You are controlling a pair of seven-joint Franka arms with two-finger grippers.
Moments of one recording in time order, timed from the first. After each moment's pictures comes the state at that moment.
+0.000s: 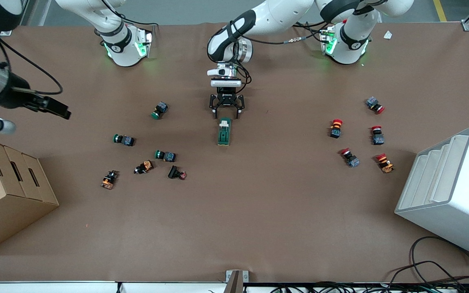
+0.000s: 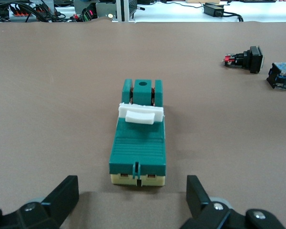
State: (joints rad) left arm -0.87 0.87 -0.48 -1.88 1.83 1.90 -2.56; right arm 0.12 0.06 -0.03 -1.54 0.06 1.50 0.40
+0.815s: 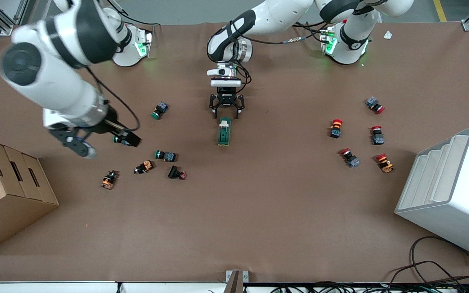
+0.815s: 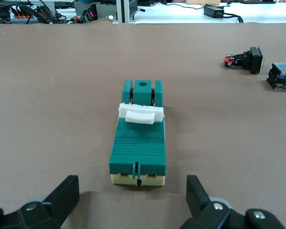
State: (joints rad) left arm -0.87 0.87 -0.48 -1.88 1.83 1.89 -2.56; right arm 0.39 0.21 -0.02 -1.60 0.08 1.81 0.98
